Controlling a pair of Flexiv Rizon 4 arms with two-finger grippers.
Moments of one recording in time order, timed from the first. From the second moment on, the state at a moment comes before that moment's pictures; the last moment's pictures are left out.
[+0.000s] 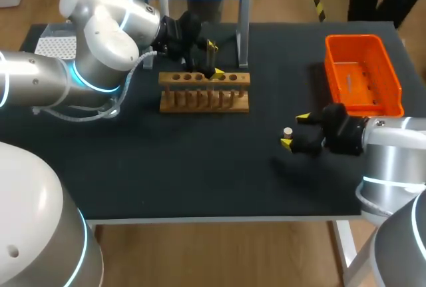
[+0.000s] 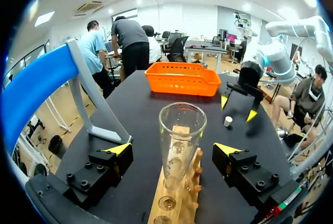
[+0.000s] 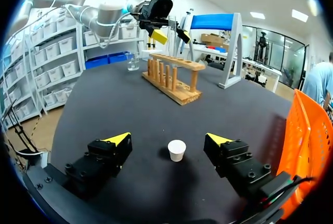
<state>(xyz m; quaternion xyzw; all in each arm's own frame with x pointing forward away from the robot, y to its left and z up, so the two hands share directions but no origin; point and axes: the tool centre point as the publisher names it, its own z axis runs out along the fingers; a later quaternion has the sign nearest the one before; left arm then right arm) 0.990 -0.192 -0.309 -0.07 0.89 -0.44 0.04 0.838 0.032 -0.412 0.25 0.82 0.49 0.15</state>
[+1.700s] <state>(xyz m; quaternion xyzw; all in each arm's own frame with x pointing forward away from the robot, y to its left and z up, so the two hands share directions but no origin) 0.990 -0.192 -0.309 -0.07 0.89 -0.44 0.04 0.849 0.038 -0.430 0.26 0.83 0.48 0.15</state>
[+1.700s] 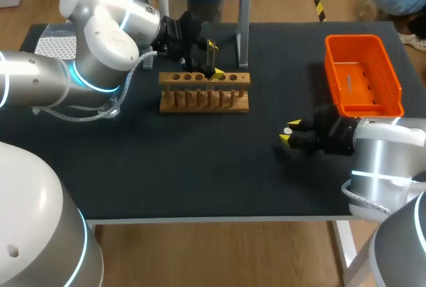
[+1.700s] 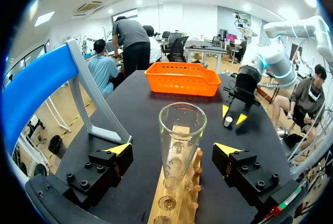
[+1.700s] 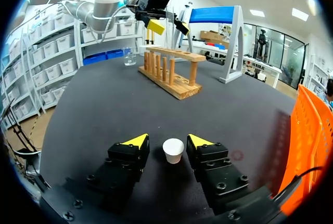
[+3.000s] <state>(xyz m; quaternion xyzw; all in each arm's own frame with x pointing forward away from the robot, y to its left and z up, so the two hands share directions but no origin) 0.990 -0.192 -0.309 -0.07 0.89 -0.44 0.04 0.853 0.037 -0.431 0.26 0.82 0.48 0.15</state>
